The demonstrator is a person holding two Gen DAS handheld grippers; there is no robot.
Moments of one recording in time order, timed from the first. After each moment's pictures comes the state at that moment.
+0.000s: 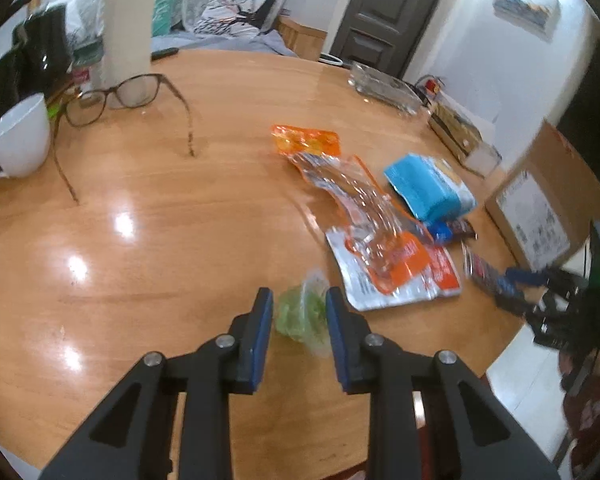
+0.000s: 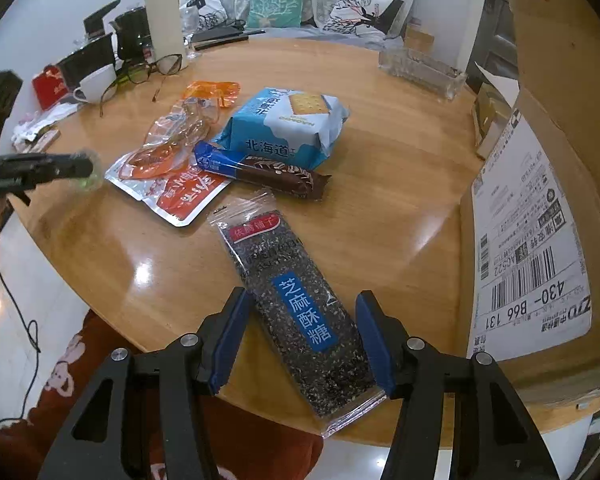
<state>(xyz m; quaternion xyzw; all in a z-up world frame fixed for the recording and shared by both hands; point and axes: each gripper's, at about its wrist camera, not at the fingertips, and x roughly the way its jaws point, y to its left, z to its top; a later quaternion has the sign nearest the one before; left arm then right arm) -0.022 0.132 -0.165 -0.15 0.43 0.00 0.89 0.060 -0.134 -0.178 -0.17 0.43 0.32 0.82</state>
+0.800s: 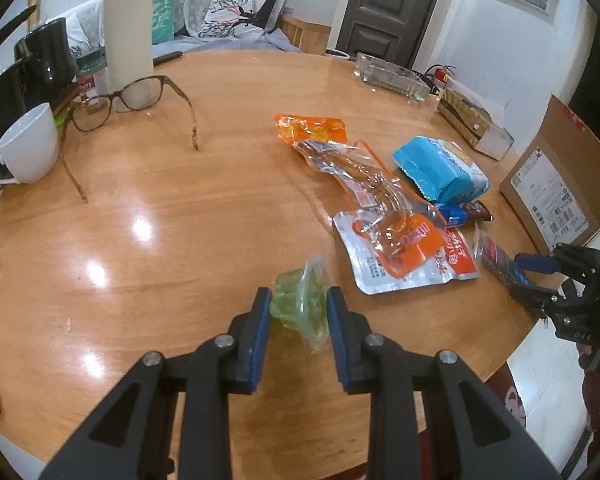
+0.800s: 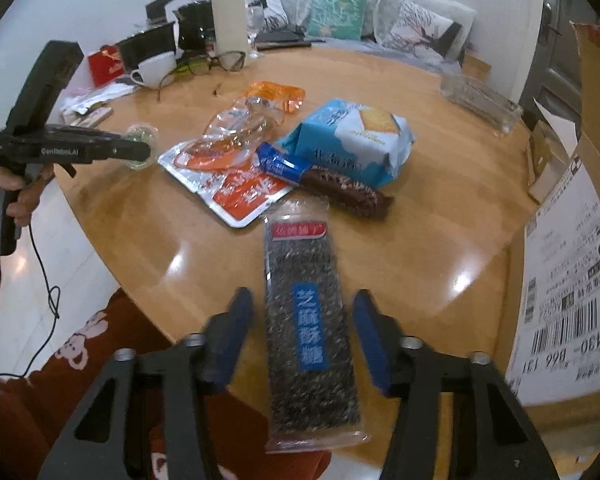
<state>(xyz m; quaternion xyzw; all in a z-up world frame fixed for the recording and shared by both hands) -0.027 0.116 -0.172 -0.10 0.44 0.03 0.89 0.054 -0.123 -0.179 -0.20 0.40 0.42 0.79</state>
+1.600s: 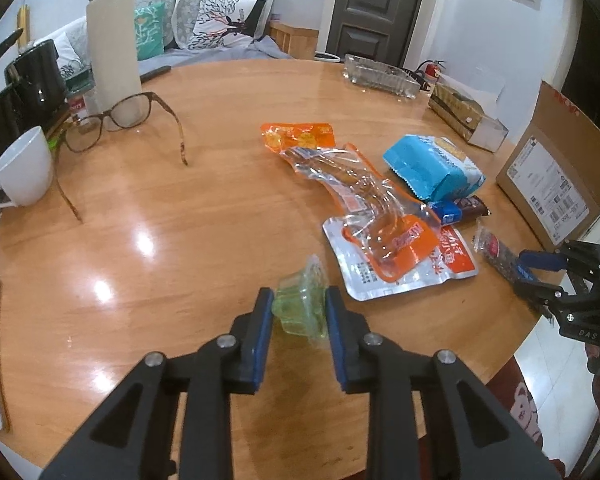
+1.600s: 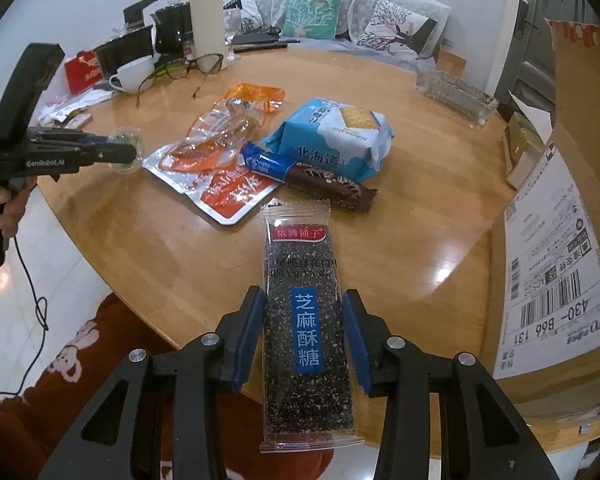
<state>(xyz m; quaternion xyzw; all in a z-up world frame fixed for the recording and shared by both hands) -0.021 0.108 -0.171 -0.07 0.43 0.02 0.90 0.045 -0.122 -0.178 -0.19 0.40 0.37 0.81</state>
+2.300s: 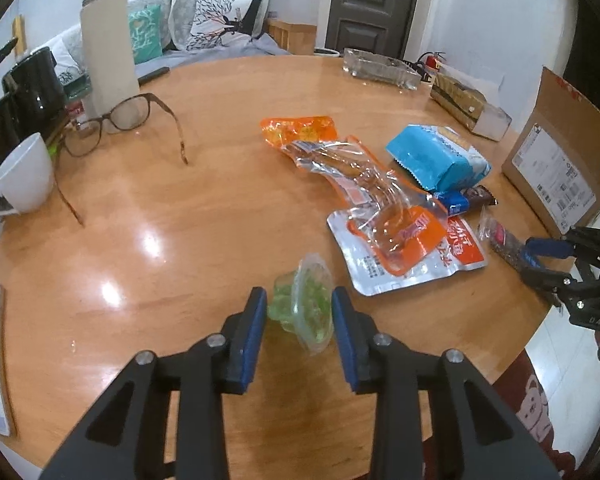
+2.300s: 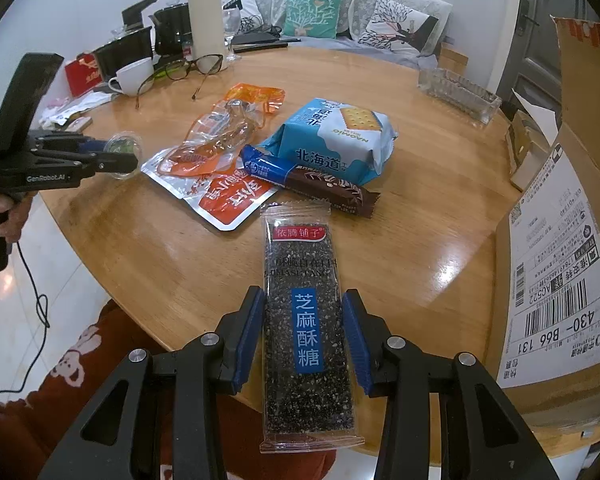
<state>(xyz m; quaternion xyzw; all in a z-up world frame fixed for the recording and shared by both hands) -0.020 0.106 -0.174 -0.05 0.44 0.03 0.90 0.048 -0.120 -0.179 -0.19 0.41 0.37 0.81</state>
